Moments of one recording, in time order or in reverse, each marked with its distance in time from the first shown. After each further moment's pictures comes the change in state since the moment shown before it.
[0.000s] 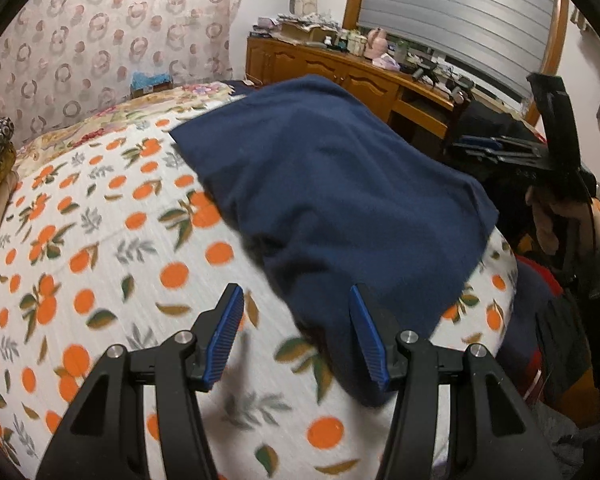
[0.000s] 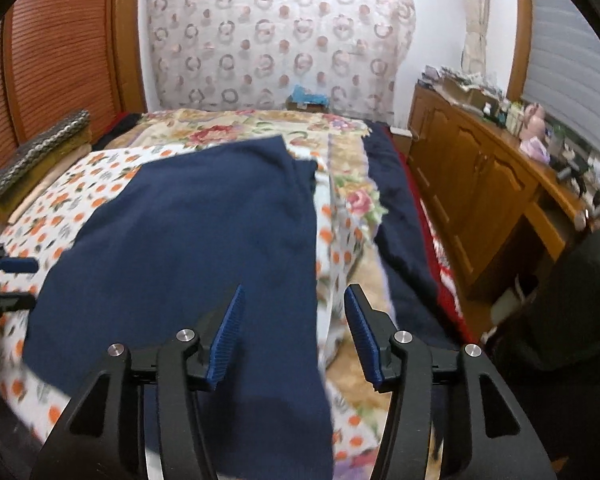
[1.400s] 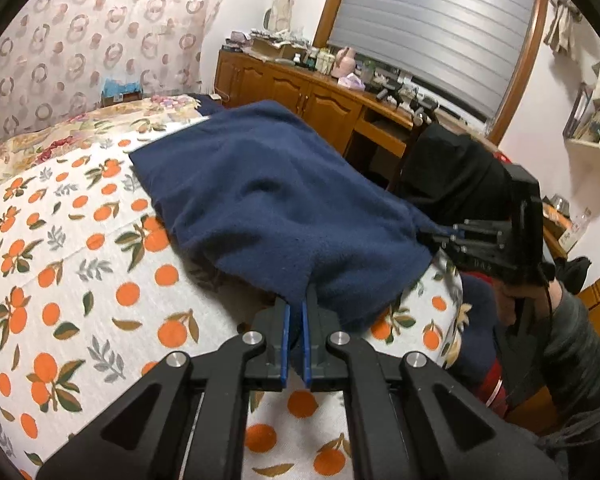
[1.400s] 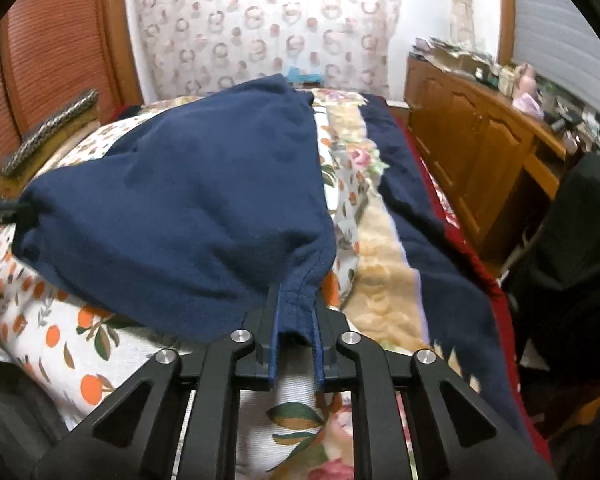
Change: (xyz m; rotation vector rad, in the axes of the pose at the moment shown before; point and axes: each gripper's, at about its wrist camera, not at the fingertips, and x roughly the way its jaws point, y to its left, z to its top) left arm -0.022 -0.019 0.016 -0.022 -0.080 -0.146; right arm -0.014 0.008 -0.073 0.053 0.042 0.035
